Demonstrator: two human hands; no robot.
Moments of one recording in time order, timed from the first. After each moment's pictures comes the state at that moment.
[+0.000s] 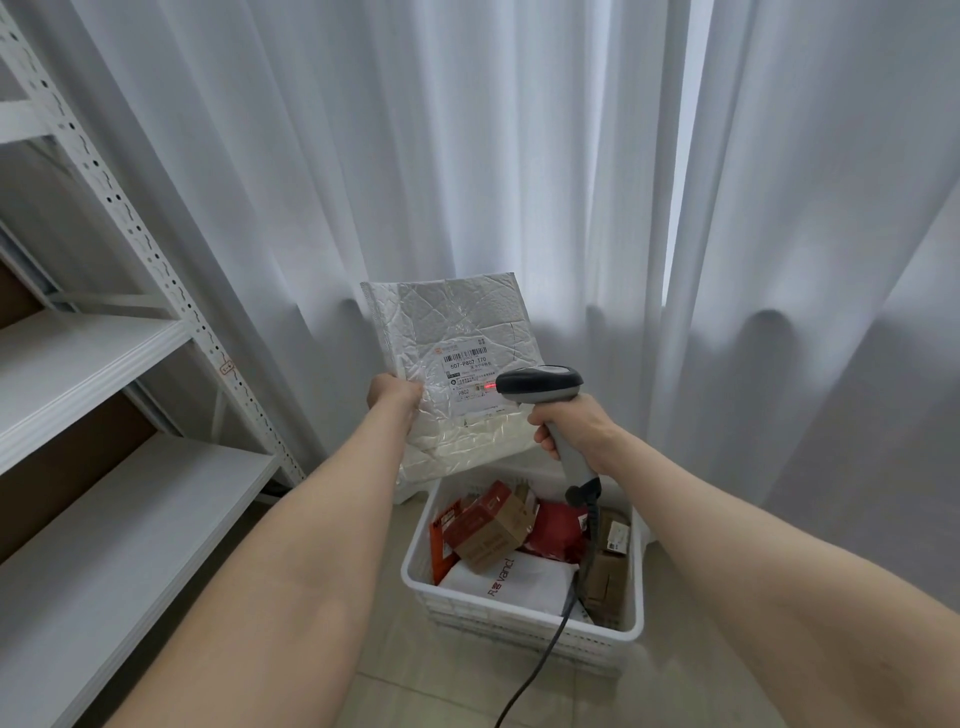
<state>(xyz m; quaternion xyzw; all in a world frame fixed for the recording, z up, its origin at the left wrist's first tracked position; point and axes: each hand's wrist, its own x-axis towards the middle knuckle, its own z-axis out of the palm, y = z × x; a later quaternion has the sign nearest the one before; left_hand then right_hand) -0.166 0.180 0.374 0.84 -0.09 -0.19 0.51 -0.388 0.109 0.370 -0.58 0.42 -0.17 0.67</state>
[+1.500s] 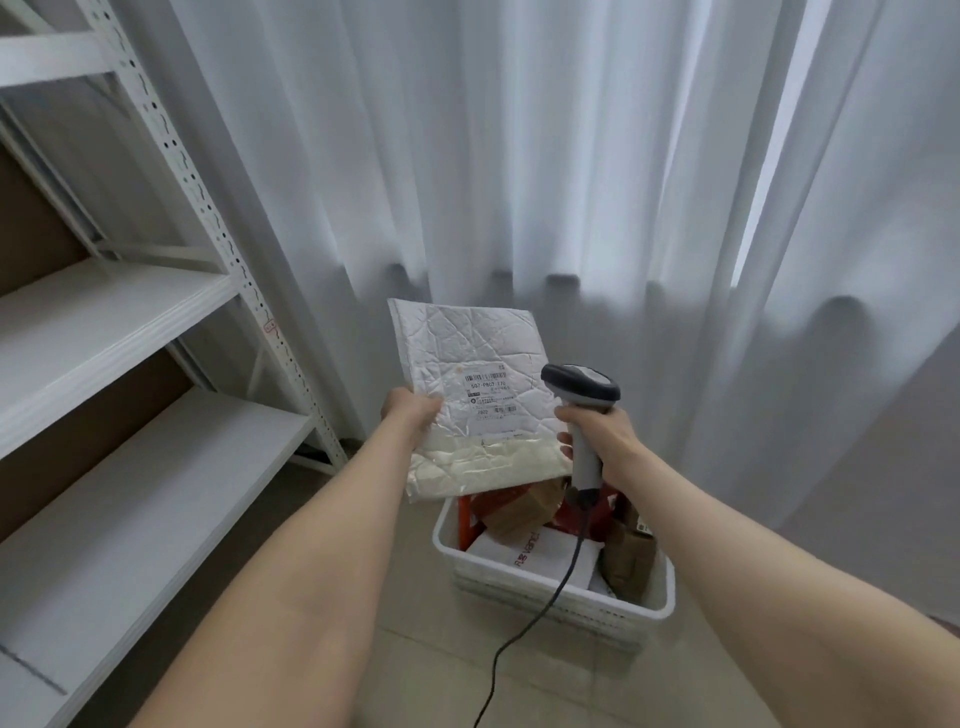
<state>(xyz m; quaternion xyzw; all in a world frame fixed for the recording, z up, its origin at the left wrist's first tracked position) -0.119 0.259 0.333 0.85 -0.10 -0.27 0.45 -0.340 0.163 0.334 -0.47 0.47 -0.24 0.71</state>
